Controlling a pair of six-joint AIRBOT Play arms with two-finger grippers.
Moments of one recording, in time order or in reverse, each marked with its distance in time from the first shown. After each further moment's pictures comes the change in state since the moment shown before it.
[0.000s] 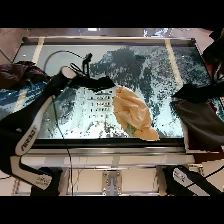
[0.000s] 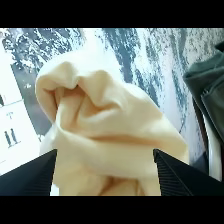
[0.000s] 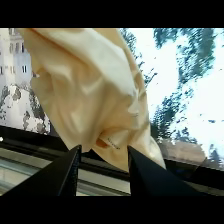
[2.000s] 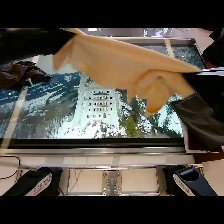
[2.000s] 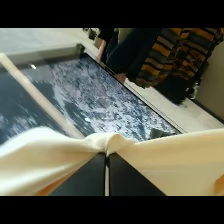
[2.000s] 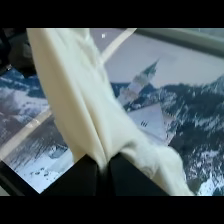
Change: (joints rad) left arm 0.270 0.706 0.135 -0.008 -0.227 0.198; right arm 0.546 0.462 0.338 -0.127 -0.269 0.074
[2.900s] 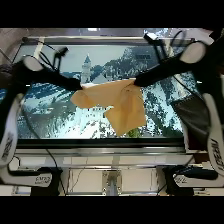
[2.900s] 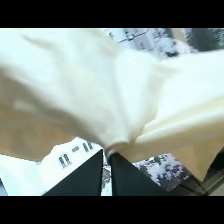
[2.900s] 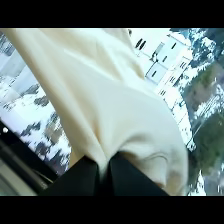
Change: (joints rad) left arm -0.003 -0.604 -0.142 0.371 -0.142 -0.109; right arm 0.000 -0.858 0.117 0.008 0.054 -0.125
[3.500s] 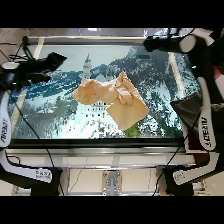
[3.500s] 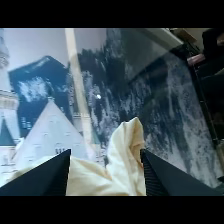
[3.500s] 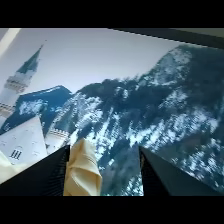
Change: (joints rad) left arm 0.341 -0.021 0.056 -0.594 0.231 0.223; right arm -0.194 -0.134 0.282 -0.139 -0.364 0.023
